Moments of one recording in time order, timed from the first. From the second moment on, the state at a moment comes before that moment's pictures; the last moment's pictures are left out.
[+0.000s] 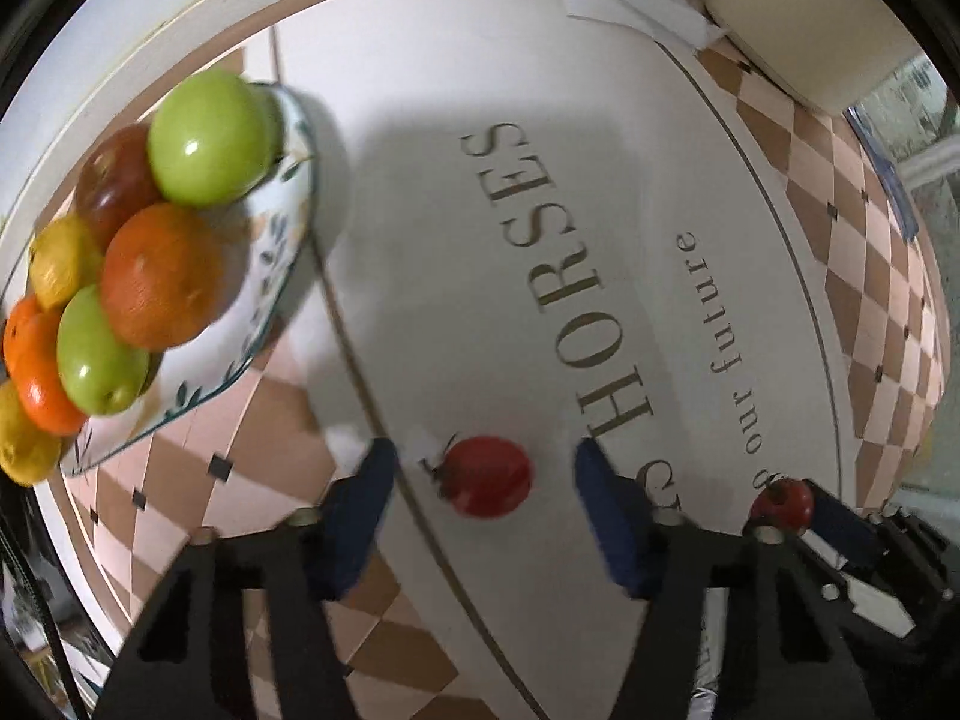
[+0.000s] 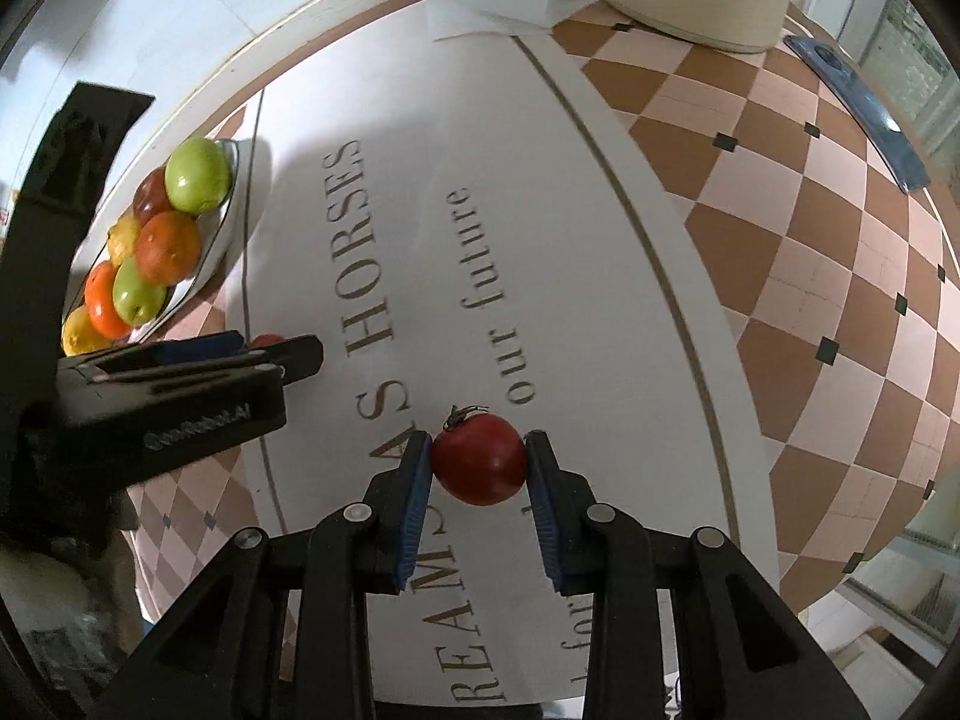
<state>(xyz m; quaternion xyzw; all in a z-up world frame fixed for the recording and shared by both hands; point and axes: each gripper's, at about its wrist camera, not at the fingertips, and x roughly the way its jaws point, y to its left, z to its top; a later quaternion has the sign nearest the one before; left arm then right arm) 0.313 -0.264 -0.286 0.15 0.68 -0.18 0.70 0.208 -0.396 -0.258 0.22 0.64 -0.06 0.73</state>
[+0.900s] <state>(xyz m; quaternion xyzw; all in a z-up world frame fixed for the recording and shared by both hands) 0.364 -0.090 -0.205 -0.06 0.64 -0.07 0.76 0.316 -0.320 -0.235 0.22 0.58 0.07 0.78</state>
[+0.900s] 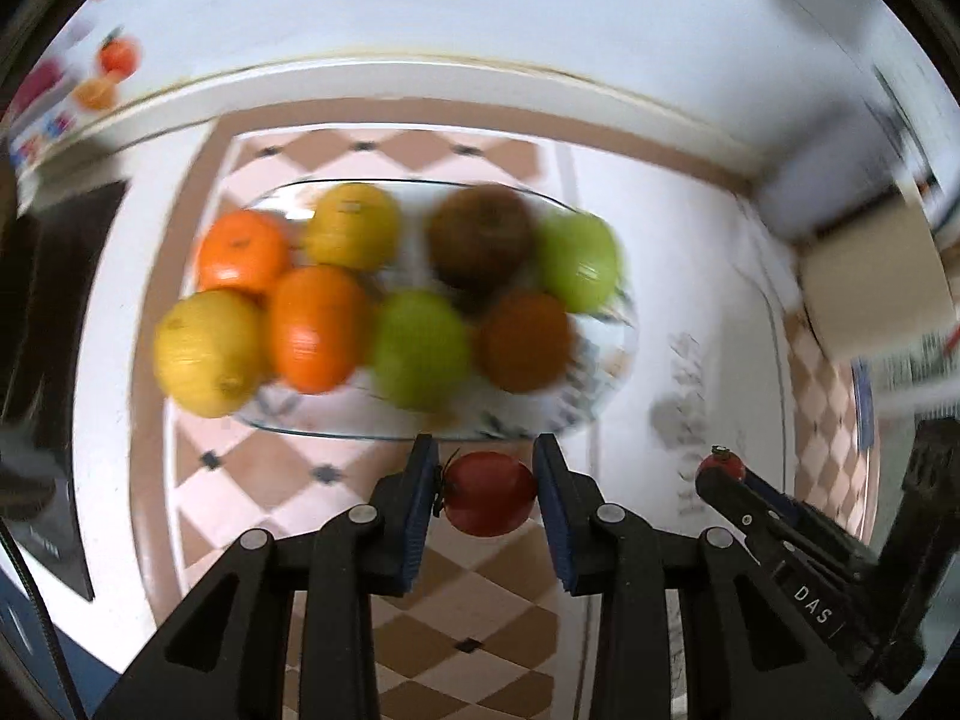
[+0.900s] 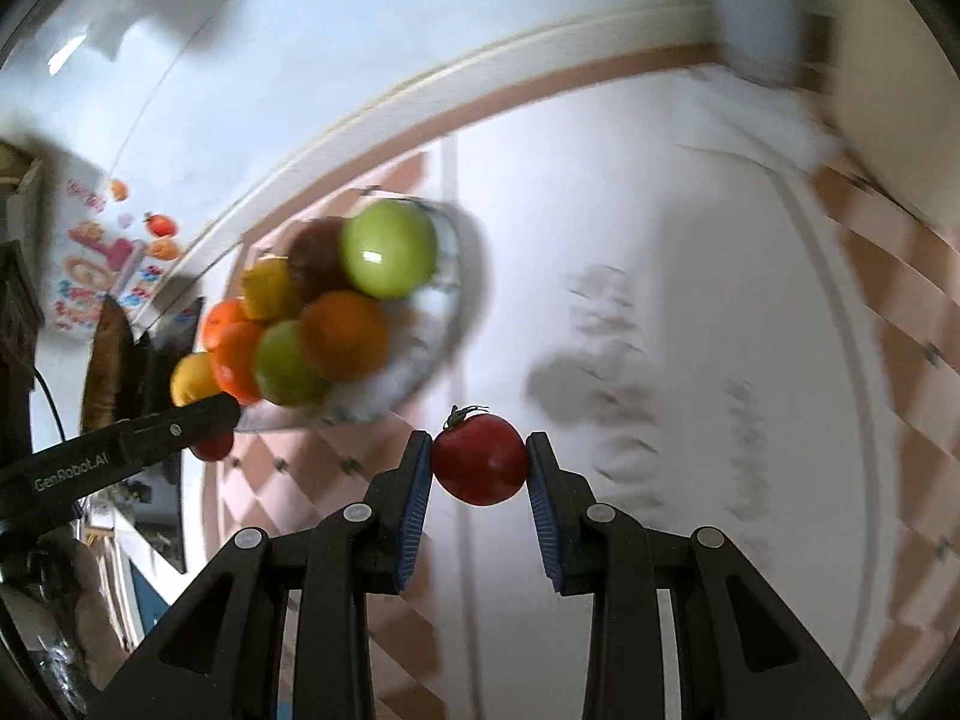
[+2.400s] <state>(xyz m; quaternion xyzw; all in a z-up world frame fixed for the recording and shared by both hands) 0.354 -0.042 -0.200 -0.02 0.60 0.06 0.80 0.351 -0.263 -0.206 0.09 0.58 0.05 0.81</state>
